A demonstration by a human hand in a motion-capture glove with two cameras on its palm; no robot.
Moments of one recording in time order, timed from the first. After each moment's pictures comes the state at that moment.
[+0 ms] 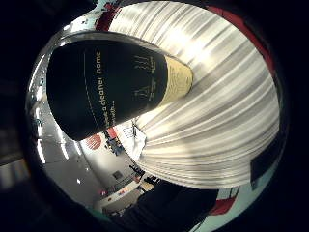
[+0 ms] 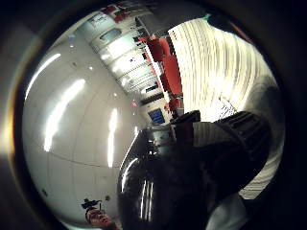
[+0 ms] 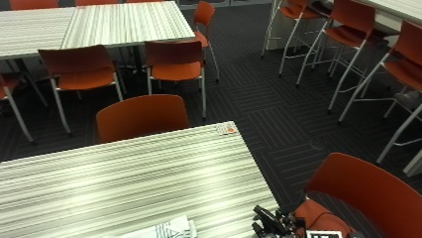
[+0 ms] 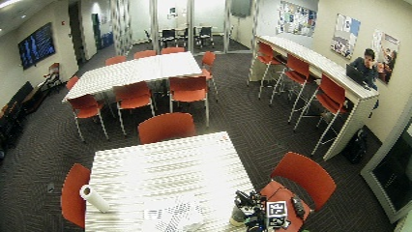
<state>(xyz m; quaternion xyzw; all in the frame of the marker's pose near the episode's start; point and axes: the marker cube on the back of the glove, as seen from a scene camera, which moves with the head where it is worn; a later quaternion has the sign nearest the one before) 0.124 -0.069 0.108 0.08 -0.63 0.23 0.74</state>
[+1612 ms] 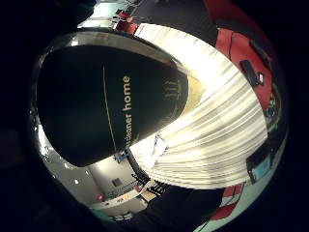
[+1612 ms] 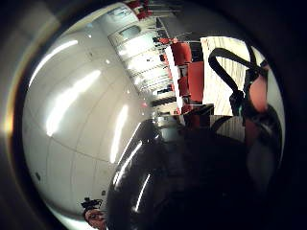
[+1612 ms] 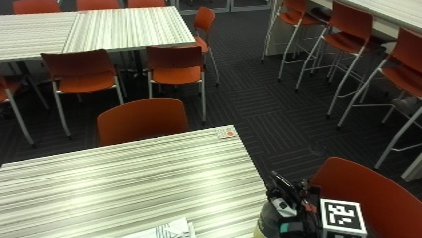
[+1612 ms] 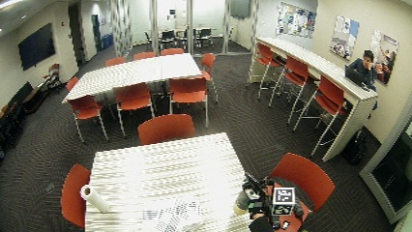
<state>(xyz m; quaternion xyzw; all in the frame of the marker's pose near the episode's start) -0.017 0.000 0.000 0.01 -0.02 0.00 1.00</state>
